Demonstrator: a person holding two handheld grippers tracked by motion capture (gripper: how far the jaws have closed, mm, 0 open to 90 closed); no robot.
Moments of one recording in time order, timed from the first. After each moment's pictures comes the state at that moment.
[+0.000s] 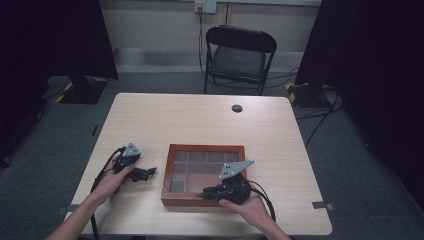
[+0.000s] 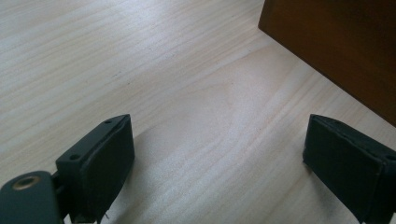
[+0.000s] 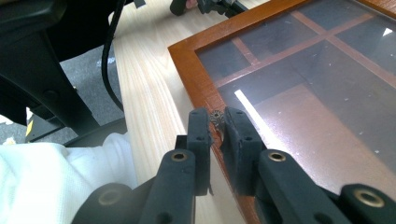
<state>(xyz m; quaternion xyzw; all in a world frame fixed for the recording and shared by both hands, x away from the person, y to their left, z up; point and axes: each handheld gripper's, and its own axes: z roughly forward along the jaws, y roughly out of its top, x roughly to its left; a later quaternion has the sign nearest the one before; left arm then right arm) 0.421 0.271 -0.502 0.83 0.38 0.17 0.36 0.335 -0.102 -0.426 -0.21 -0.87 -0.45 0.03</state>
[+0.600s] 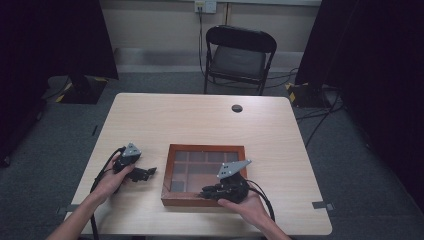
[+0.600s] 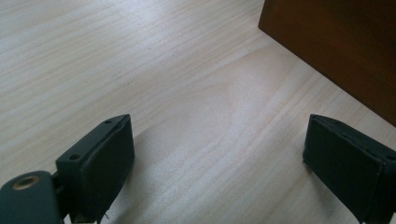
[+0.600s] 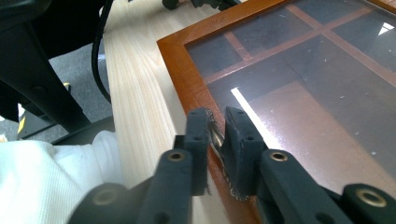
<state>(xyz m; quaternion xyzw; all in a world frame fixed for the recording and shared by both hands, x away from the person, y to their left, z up) 0.421 0.271 -0.502 0.83 0.38 0.17 0.36 0.341 -0.099 -0.434 -0.21 -0.87 -0.44 0.02</state>
